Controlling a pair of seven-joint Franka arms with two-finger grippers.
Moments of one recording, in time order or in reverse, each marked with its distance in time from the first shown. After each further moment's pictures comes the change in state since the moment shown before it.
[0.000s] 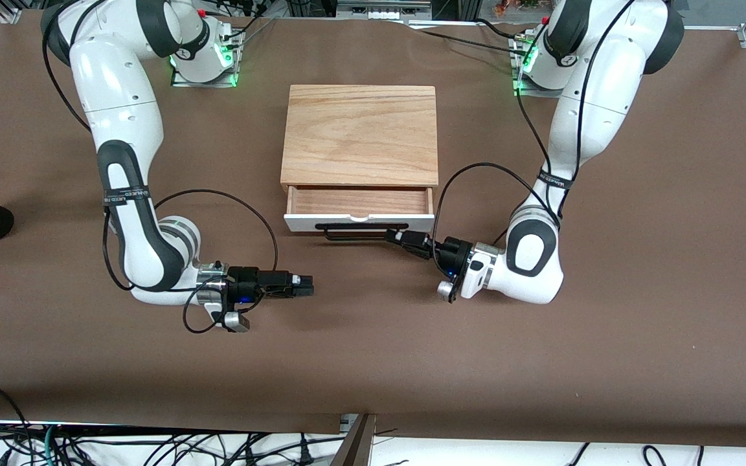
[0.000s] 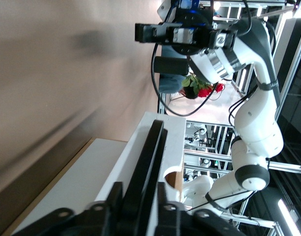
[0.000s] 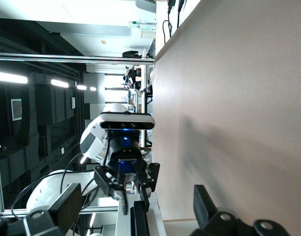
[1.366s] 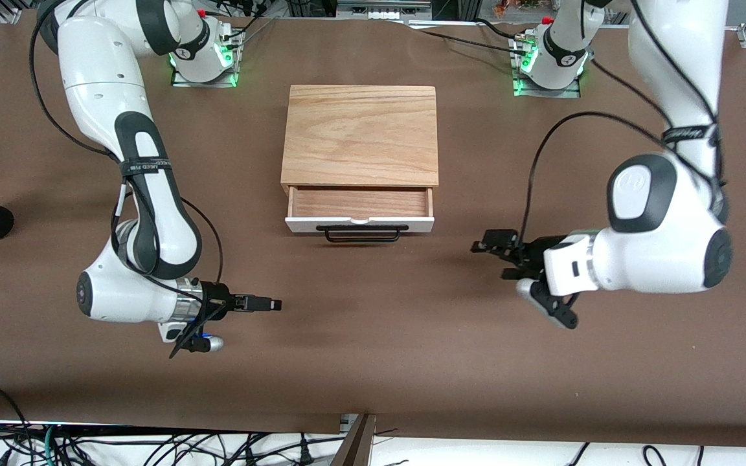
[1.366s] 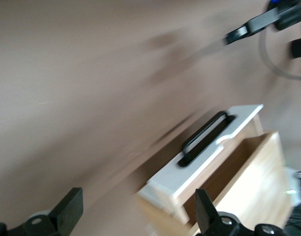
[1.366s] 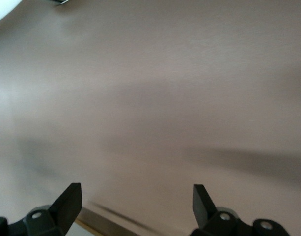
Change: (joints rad) left arm 0.042 -0.320 0.123 0.194 0.831 -0.038 -0.222; right arm 0.013 -0.040 -0.051 0.202 -0.896 0.181 0.685
